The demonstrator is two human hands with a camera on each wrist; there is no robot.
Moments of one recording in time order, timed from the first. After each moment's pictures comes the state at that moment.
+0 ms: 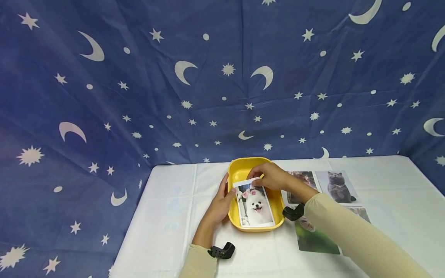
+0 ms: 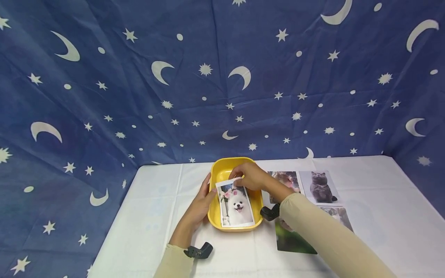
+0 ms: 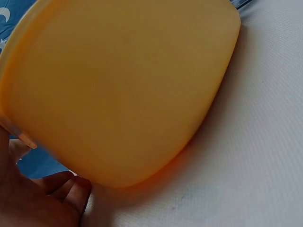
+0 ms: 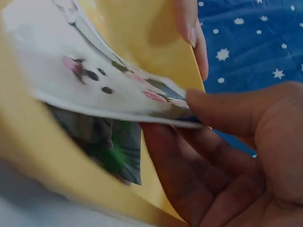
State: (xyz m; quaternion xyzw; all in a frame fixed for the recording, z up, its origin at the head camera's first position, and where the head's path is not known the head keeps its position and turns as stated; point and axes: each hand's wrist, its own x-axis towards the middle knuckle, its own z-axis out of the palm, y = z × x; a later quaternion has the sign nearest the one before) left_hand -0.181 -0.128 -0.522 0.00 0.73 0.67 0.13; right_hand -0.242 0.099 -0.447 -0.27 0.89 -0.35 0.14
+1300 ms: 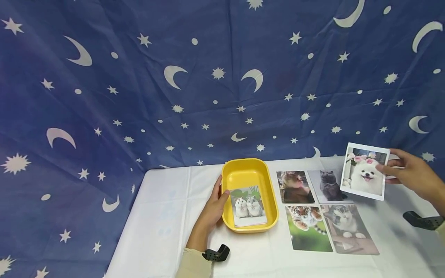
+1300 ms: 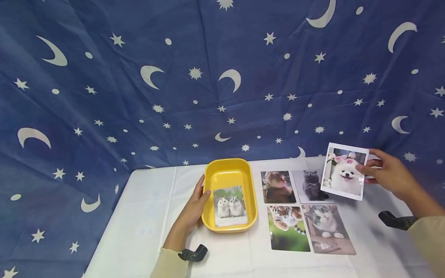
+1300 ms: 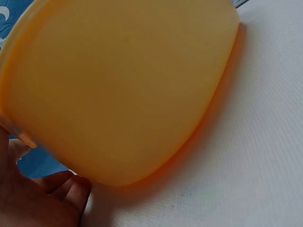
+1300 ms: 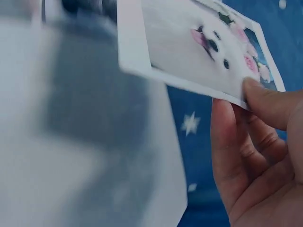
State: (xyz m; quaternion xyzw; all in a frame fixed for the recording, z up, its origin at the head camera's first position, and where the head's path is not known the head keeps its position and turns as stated) left_hand -0.177 -0.126 -0.518 -0.02 0.76 0.64 0.12; right_hand -0.183 0.439 -0.447 0.06 0.92 -0.38 -0.03
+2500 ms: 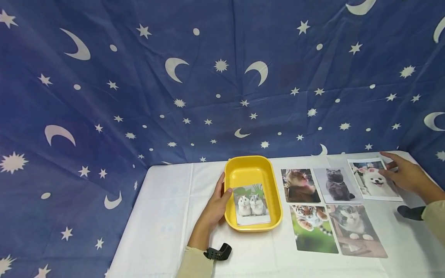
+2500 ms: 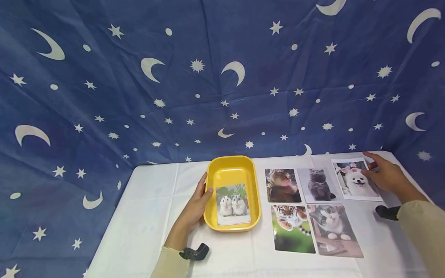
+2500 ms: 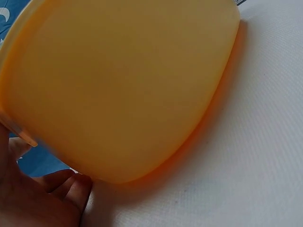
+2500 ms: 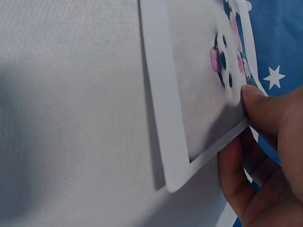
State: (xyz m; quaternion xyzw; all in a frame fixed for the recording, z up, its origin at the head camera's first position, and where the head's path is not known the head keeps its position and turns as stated) left_hand -0.179 -0.126 -0.523 -0.01 0.74 0.66 0.13; right_hand -0.227 0.475 -0.511 0.05 0.98 -0.20 0.02
